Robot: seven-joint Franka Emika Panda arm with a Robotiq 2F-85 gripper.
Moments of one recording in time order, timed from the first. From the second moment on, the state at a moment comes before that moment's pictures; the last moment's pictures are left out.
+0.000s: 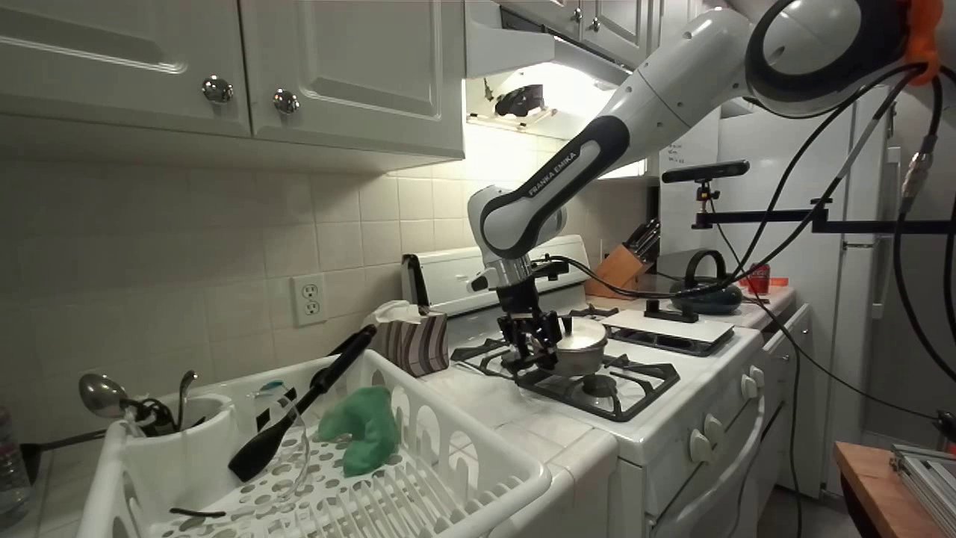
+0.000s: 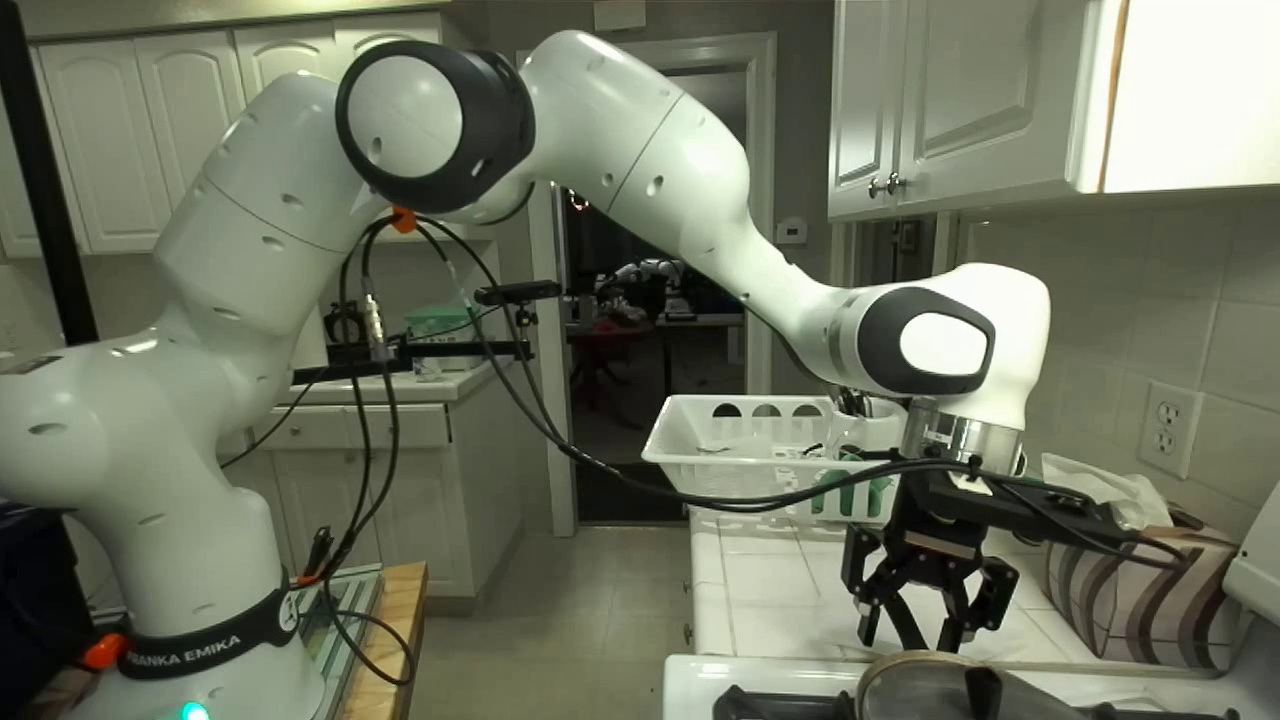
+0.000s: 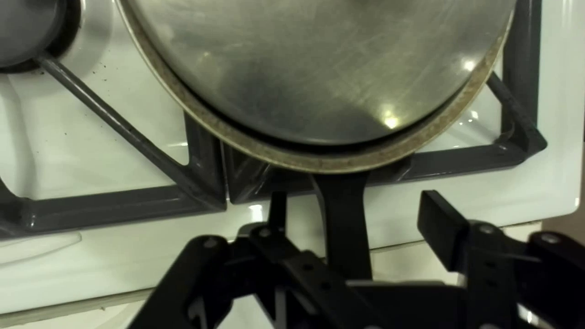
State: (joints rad) arm -0.19 0.69 -0.05 -1.51 -0.16 1.95 -1.31
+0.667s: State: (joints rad) arm -0.19 0.71 -0.05 -1.47 -0.16 1.96 -1.29
